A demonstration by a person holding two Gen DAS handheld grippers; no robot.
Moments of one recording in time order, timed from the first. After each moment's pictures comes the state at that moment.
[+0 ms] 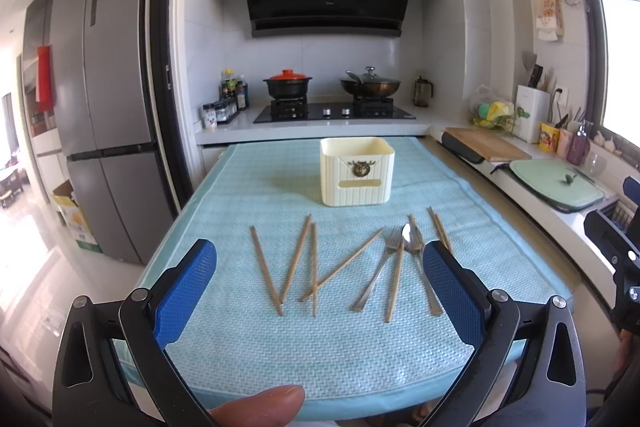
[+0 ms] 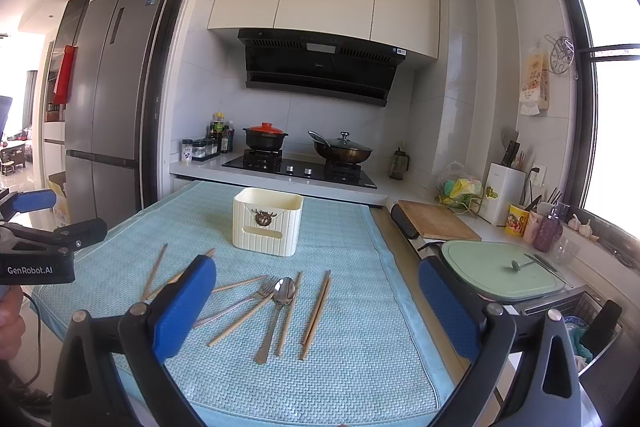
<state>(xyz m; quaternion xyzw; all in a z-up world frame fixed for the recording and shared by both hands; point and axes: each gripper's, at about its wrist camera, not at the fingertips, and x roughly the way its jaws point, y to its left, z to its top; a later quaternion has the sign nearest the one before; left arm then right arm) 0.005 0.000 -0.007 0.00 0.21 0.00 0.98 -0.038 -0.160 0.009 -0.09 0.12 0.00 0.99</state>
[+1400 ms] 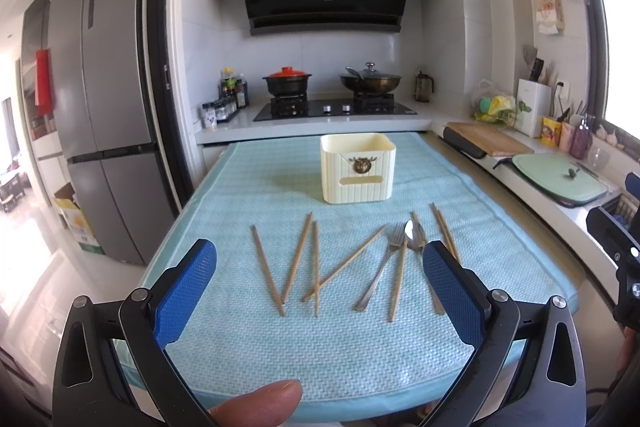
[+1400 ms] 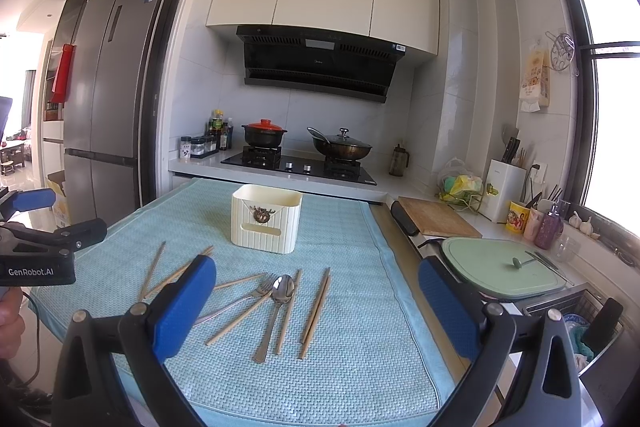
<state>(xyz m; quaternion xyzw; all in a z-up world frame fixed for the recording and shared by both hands) 0.013 0.007 -0.018 0.01 0.22 0.00 0.98 -0.036 -0.161 0.008 -0.09 0.12 0.00 0.99</state>
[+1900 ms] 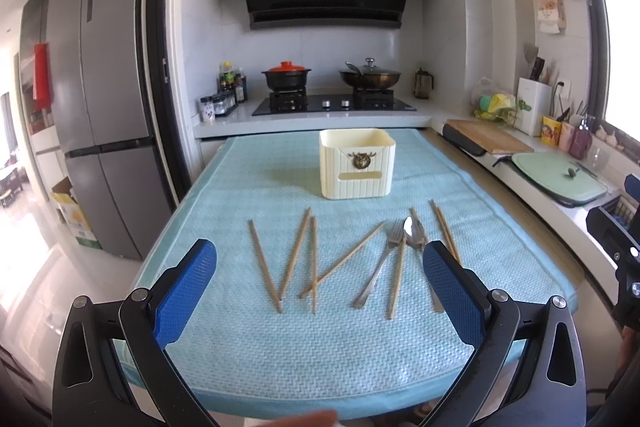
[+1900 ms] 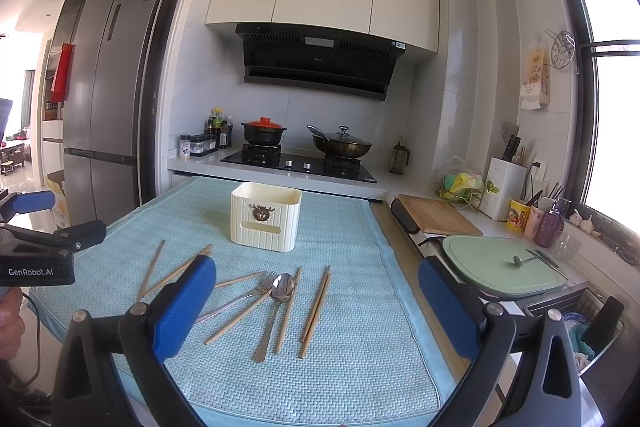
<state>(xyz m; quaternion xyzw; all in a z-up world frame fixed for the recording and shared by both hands) 0.016 0.006 -0.026 0.01 0.23 0.00 0.97 -0.036 -0.162 0.007 -0.09 0.12 0.00 0.99</state>
